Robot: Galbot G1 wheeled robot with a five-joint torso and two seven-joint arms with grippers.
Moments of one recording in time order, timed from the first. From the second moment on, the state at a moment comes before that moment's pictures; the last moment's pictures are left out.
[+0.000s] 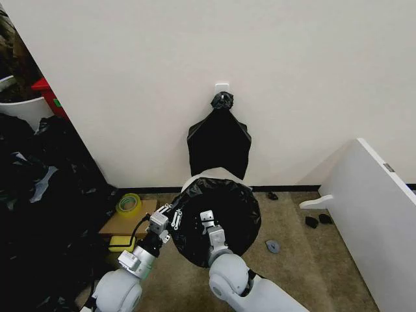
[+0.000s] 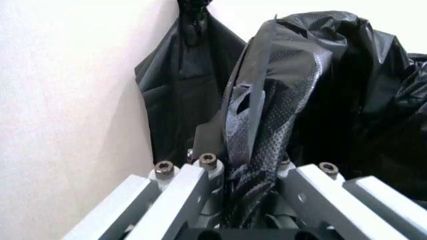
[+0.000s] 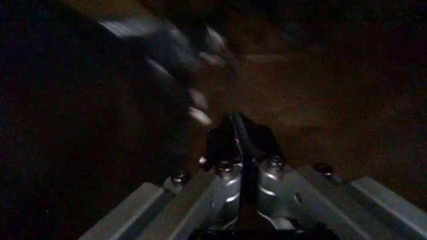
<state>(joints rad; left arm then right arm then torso) 1.43 -1.08 -0.28 -1.96 -0.23 -0.38 0.11 -1.00 1.30 -0.34 1.77 0.43 -0.46 0.66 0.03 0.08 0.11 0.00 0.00</state>
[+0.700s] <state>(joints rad) 1.42 -1.07 -0.27 -1.97 -0.24 -0.38 0.12 -1.02 1.30 -0.33 1.72 0.29 -0.38 0.64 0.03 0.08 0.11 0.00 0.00</state>
